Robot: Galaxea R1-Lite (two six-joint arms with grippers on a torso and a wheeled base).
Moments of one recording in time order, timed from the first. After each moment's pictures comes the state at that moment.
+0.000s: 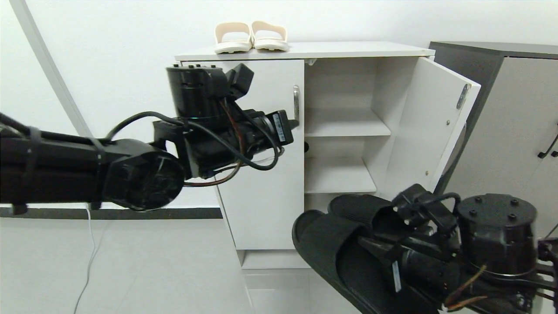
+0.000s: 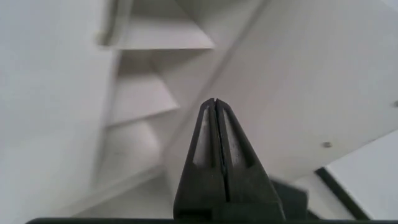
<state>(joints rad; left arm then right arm) -0.56 1.79 -1.24 -0.53 -0.13 -0.35 0.81 1.59 -0.56 -0.68 -0.19 0.12</state>
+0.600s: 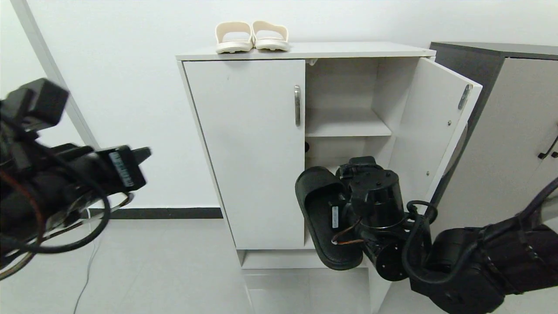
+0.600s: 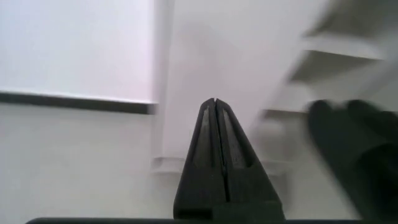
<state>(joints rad) -0.33 1.19 -0.71 -0.35 0.28 -0.19 0.85 1.93 -0.96 -0.68 -0.70 0.21</state>
